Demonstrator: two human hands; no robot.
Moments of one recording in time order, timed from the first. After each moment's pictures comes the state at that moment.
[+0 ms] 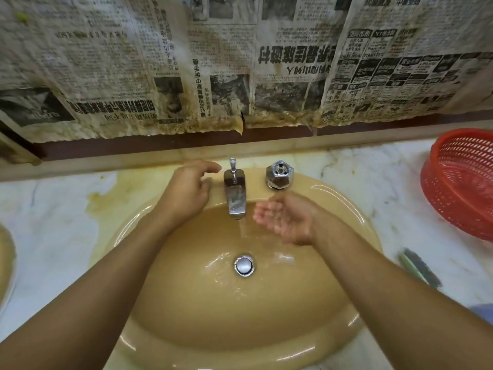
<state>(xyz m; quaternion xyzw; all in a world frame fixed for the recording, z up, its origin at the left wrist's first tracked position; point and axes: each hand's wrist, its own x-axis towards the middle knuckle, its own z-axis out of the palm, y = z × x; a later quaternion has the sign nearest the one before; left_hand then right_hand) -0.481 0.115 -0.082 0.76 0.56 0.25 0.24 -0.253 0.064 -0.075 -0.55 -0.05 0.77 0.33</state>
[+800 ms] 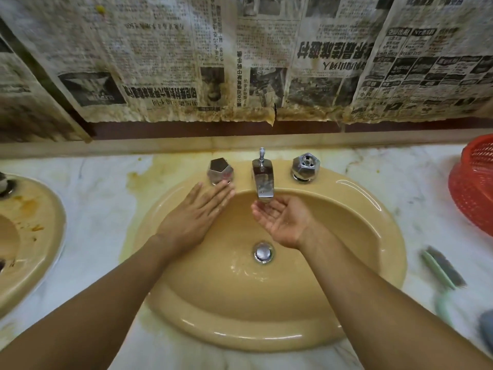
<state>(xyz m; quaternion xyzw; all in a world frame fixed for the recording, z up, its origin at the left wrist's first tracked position) -0.563 0.052 -0.154 0.91 0.38 -0.07 -0.16 -0.311 0.044 -0.104 -0.48 0.04 0.77 0.42</state>
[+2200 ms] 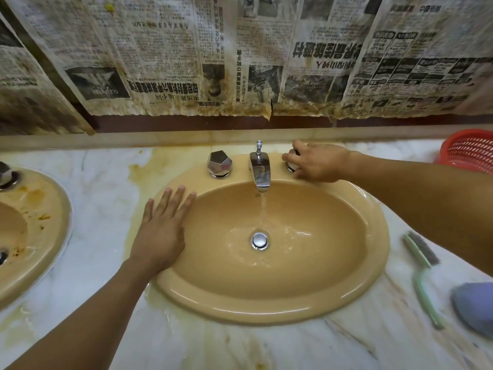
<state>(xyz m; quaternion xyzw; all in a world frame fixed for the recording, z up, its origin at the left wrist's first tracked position) -0.602 -0.015 -0.161 0.77 0.64 0.03 0.04 -0.215 0.129 -0.052 -0.45 -0.86 0.00 -0.24</state>
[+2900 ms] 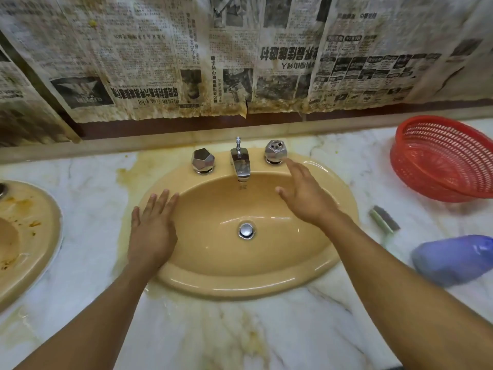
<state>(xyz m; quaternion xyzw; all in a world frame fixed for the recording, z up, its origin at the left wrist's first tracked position) -0.593 -0.034 -0.155 0.72 0.68 0.09 0.07 -0.232 -0.013 -0.080 -0.69 -0.66 0.23 0.17</state>
